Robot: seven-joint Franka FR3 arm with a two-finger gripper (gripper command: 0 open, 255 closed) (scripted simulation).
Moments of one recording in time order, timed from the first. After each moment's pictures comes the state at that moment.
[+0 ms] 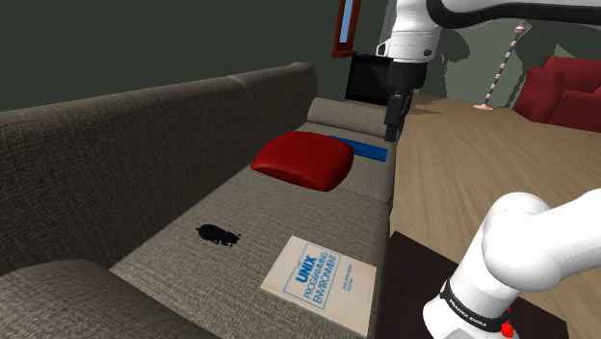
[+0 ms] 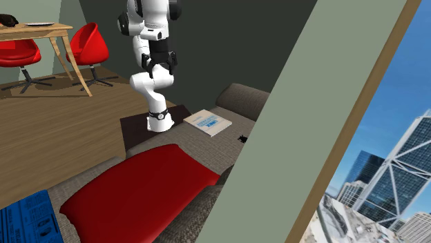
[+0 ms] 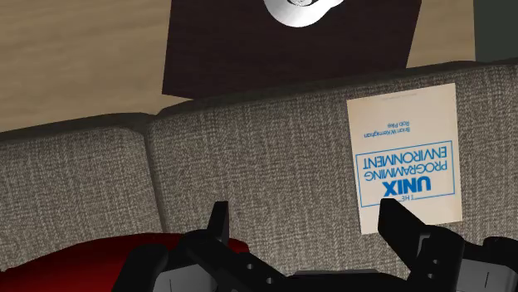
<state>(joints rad) -0.01 -0.76 0.03 -2.28 -0.03 1.46 -0.16</state>
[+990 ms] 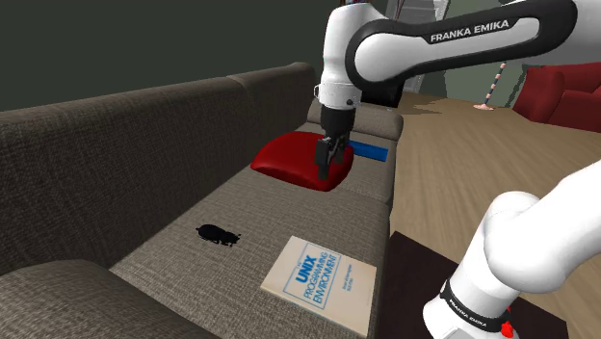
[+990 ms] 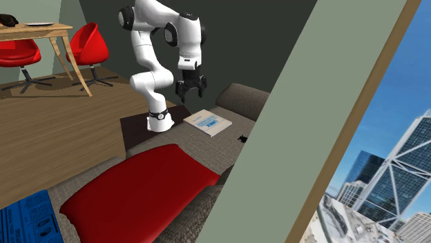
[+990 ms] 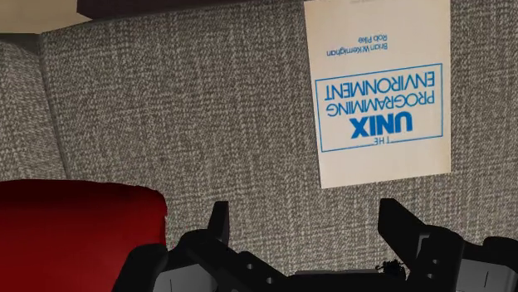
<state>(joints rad) 0.05 -0.47 0.18 -2.34 0.08 1.83 -0.01</state>
